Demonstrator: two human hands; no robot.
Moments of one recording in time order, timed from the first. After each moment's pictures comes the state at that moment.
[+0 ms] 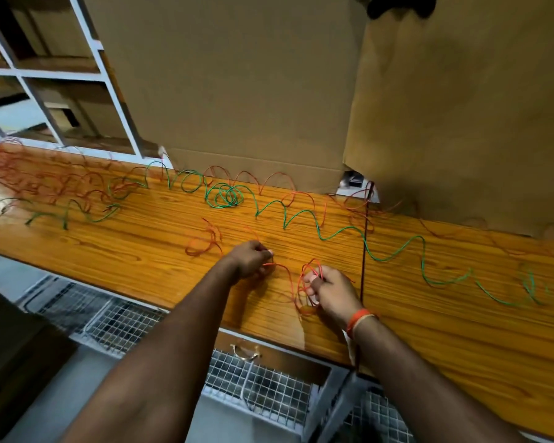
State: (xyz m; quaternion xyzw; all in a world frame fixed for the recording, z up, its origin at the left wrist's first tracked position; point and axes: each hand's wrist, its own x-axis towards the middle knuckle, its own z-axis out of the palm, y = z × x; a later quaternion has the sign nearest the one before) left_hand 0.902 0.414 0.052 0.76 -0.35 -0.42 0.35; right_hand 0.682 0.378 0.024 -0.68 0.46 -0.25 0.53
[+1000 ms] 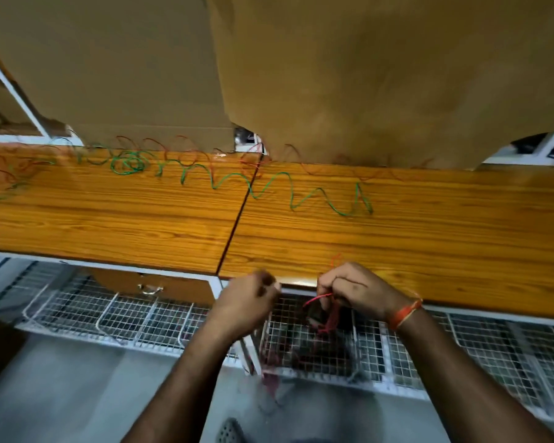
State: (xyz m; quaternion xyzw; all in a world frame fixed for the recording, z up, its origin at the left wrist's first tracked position) left_hand 0.514 0.562 0.097 0.74 -0.55 -0.30 0.24; right_hand 0.302 0.440 0.083 -0.86 0.25 -0.12 0.44
